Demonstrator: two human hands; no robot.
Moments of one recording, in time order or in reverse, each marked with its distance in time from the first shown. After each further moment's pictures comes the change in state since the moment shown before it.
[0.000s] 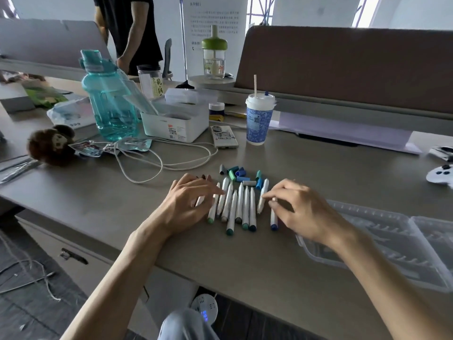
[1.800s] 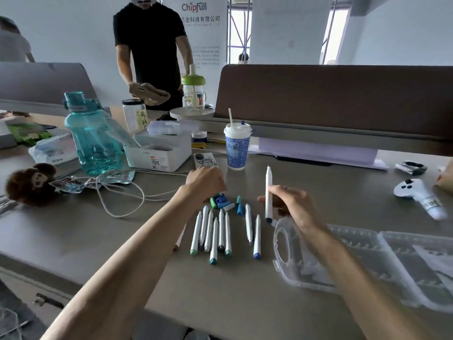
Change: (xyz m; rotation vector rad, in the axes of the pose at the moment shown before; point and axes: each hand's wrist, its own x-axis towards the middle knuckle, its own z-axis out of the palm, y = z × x) left_hand 0.153 0.010 0.036 0.405 -0.321 -0.328; right_hand 0.019 -0.006 -0.033 1.043 0.292 0.643
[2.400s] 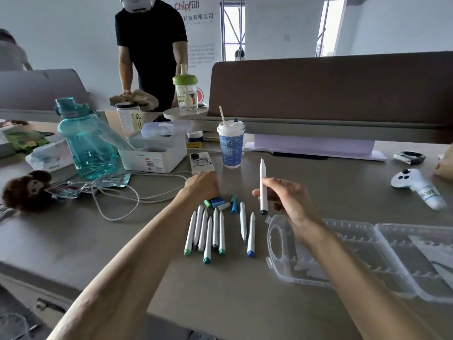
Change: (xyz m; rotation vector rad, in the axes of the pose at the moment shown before) left_hand 0.008 0.009 0.016 0.010 -0.128 -0.061; right_hand 0.001 -0.005 -0.007 0.050 0.001 -0.026
